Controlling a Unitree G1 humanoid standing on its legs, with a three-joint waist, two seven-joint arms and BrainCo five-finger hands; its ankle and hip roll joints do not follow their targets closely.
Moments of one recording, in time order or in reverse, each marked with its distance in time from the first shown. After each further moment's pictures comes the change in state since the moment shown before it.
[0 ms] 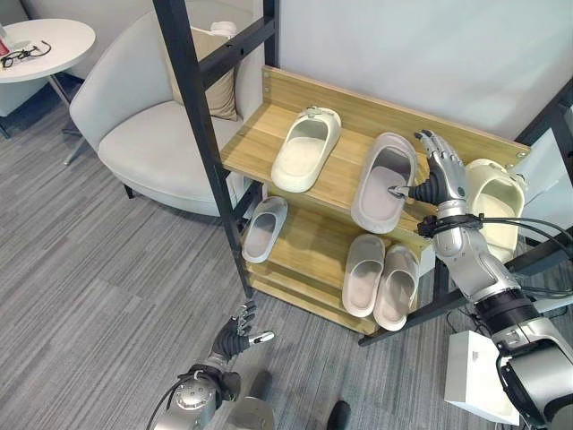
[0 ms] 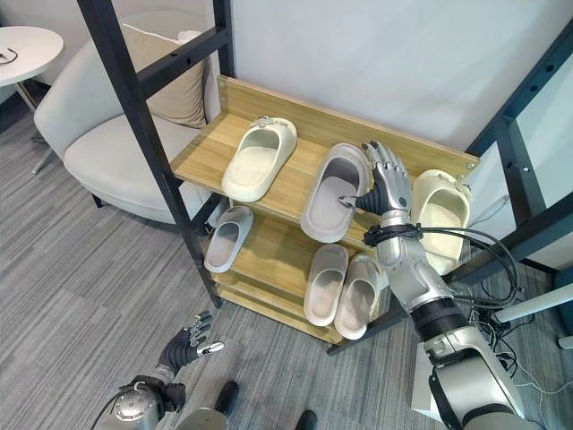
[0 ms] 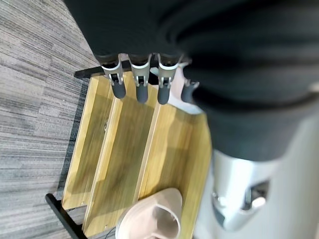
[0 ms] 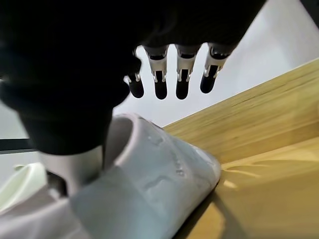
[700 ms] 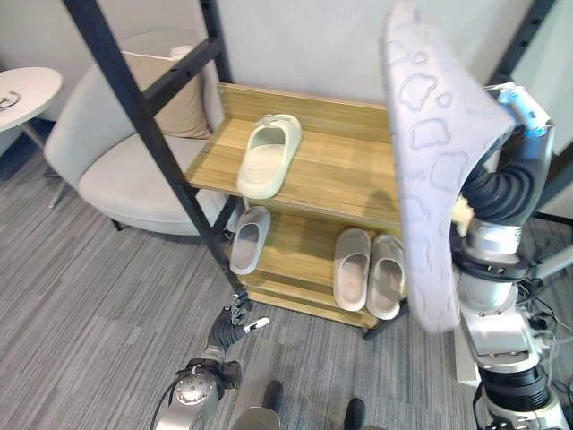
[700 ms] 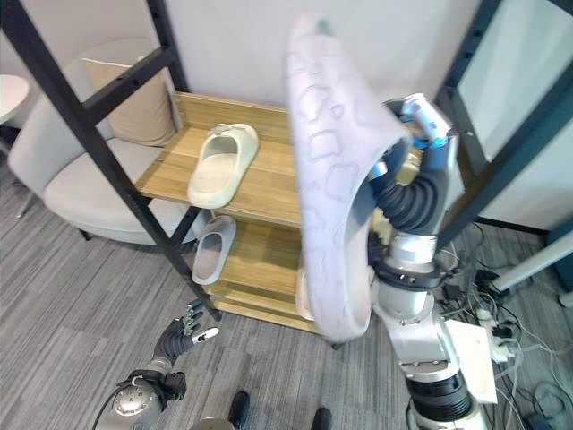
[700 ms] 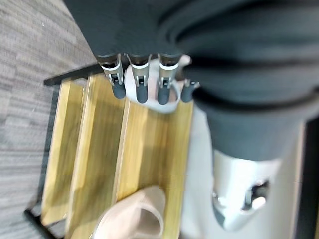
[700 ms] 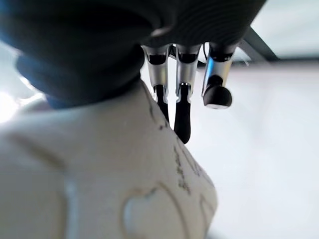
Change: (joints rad) left arm 0.016 -0.081 0.044 -0.048 0.040 0.004 0.054; right arm 0.426 0.246 -0.018 -1.029 0.472 -0.261 0.058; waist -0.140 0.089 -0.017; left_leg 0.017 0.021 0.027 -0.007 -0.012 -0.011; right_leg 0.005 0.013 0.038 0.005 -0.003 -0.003
